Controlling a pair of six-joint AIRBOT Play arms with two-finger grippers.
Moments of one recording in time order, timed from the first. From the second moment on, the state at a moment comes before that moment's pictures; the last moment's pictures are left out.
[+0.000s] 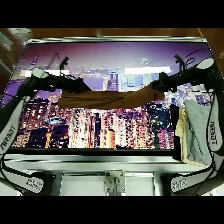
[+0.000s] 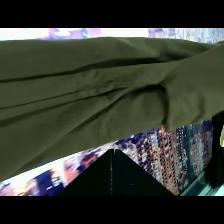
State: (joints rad) left arm -0.13 -1.70 1.45 0.61 -1.04 -1.17; right arm -0.16 -1.70 1.63 -0.81 1.42 1.40
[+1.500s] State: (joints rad) left arm 0.12 -1.29 1.45 0.00 -0.92 -1.06; right arm 0.51 -1.69 1.65 -1.06 1.03 1.65
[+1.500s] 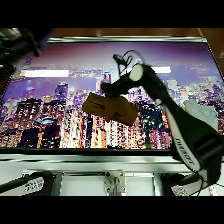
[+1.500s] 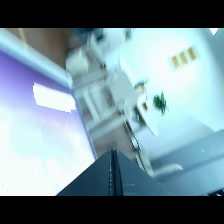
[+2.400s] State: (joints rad) left arm 0.28 -0.95 1.44 0.26 -1.13 -1.06; right arm 0.32 -1.73 1.63 -1.13 1.25 1.62
